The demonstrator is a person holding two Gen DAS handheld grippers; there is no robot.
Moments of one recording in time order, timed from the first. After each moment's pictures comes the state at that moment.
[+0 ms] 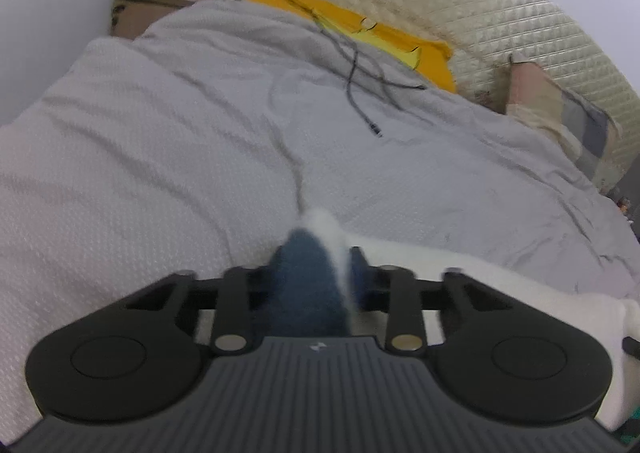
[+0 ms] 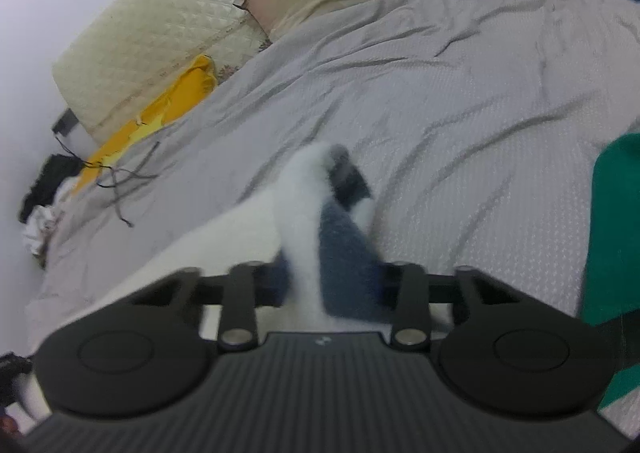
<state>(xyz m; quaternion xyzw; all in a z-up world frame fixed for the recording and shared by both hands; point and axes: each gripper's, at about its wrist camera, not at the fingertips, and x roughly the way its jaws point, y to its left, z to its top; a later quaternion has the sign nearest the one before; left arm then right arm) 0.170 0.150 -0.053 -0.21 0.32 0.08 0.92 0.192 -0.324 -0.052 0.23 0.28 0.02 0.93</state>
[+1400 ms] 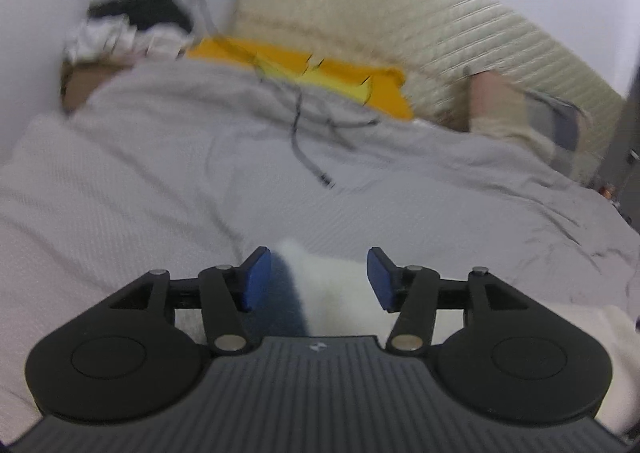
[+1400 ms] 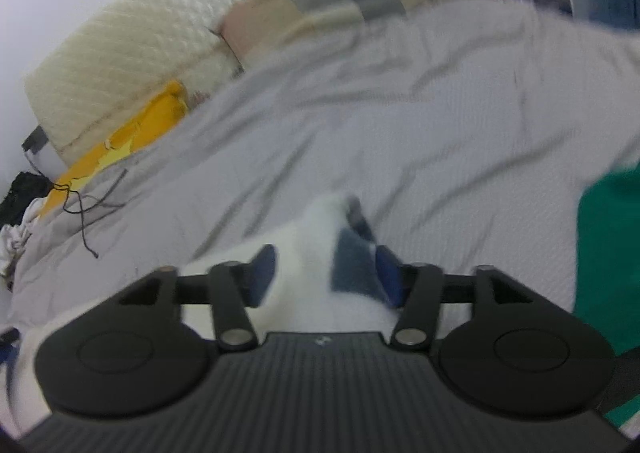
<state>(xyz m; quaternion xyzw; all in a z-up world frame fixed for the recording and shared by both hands) 0.217 0.122 -0.035 -0.13 0.25 0.04 0.96 0.206 -0.311 -0.044 0.19 0.23 -0.04 0.95</state>
